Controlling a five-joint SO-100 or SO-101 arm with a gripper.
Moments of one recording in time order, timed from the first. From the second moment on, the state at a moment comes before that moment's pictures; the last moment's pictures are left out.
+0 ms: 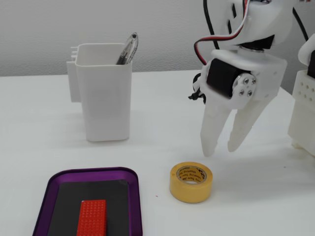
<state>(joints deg) -4.0 126.6 131.7 67.9 -20.9</state>
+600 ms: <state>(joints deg) -7.0 122.3 129.9 61.4 -19.6</state>
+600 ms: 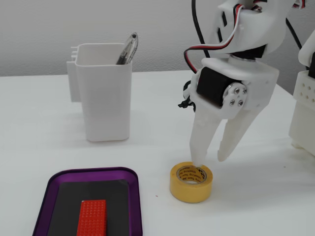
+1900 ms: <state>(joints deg) -6.7 114.9 139.0 46.0 -19.6</state>
